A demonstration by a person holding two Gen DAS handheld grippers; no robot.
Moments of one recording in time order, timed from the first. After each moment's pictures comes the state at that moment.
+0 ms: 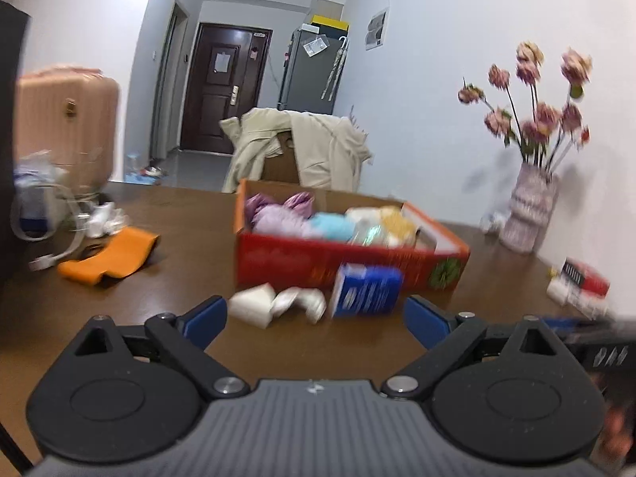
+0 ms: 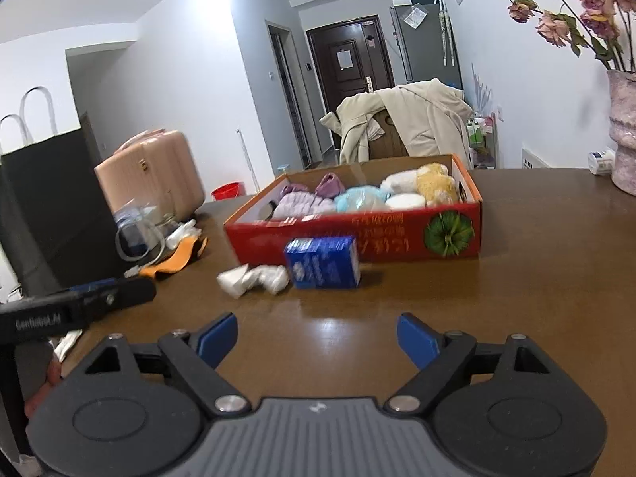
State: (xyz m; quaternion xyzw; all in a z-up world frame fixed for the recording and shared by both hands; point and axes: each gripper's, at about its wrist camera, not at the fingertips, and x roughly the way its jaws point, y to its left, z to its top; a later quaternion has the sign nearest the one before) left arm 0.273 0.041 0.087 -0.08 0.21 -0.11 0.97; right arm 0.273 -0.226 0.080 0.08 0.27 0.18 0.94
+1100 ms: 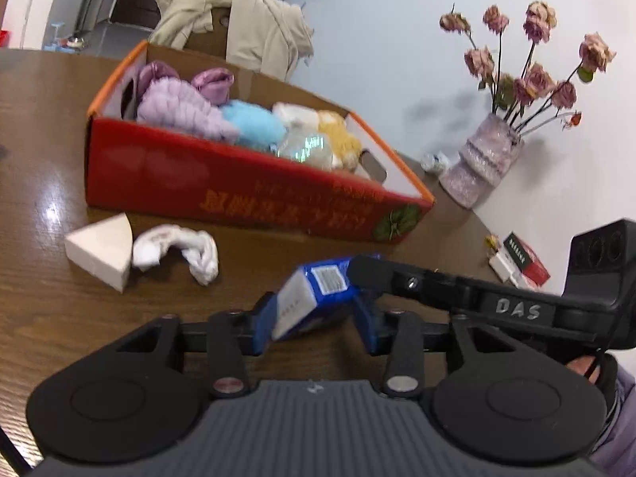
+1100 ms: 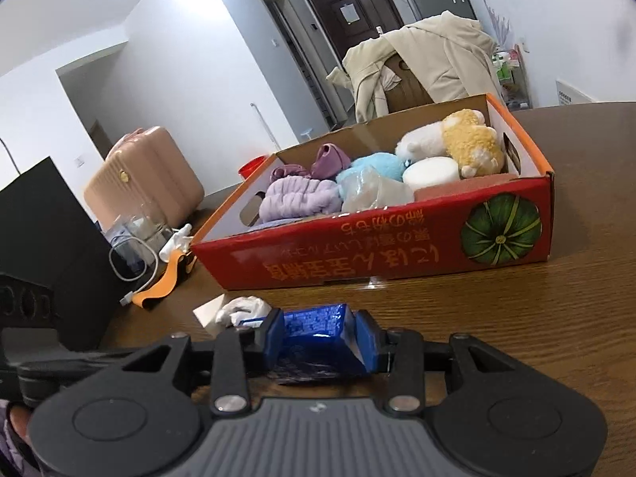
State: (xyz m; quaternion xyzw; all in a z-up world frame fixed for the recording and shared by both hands) left arm 0.389 0.007 0.024 -0.17 0.37 -0.24 0.88; right arm 0.401 -0.230 0.044 0.15 0.33 0.24 0.90
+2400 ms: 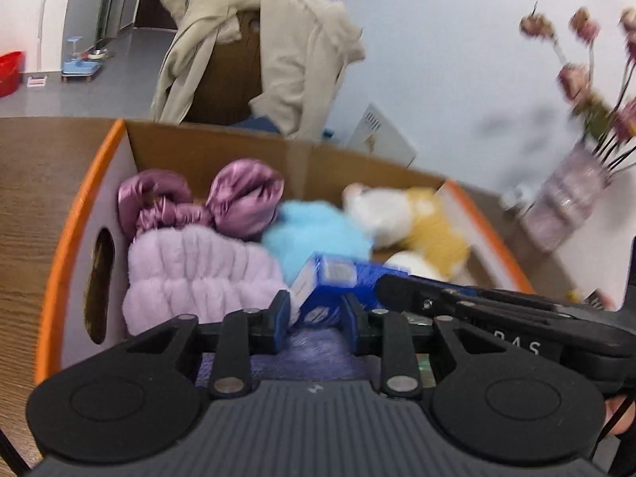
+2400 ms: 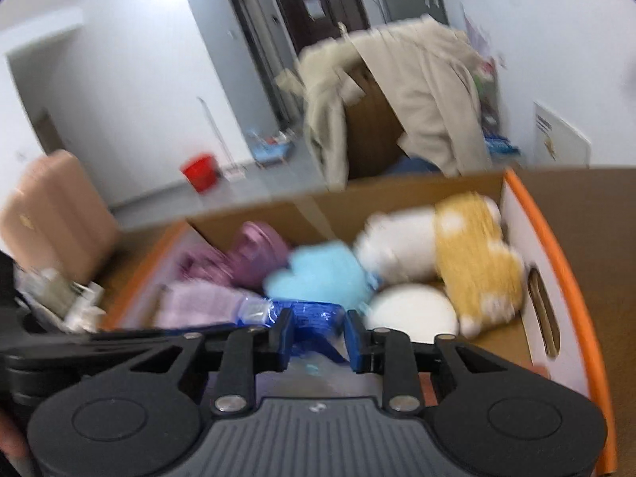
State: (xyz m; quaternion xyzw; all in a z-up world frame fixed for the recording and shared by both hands) left arm 0.579 -0.007 0.044 -0.11 0.40 -0.18 0.89; right arm 0.574 -0.203 0.061 0.11 0.36 0.15 0.92
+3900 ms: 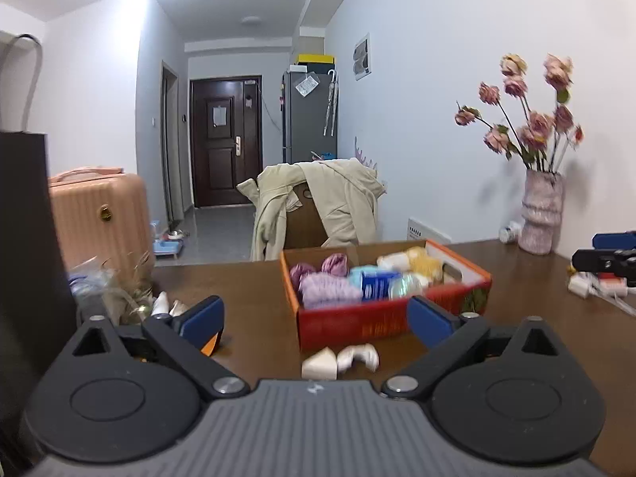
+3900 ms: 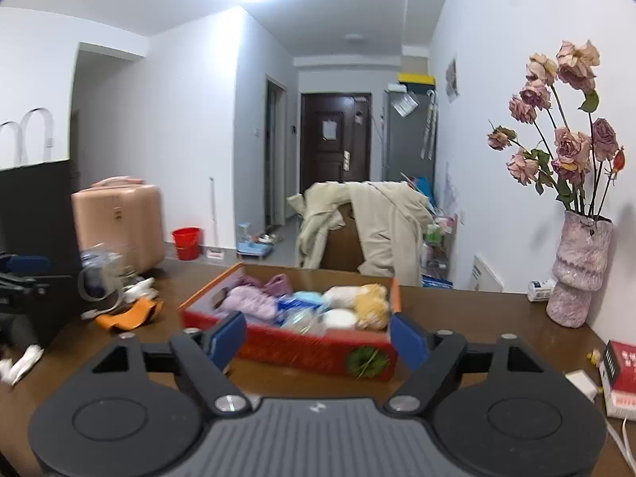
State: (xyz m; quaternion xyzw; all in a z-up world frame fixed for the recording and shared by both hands) left arm 0.216 0.072 0.147 0.03 0.15 -0.08 0.99; right arm 0.231 -0.249 0.161 -0.02 0.15 0.12 0.98
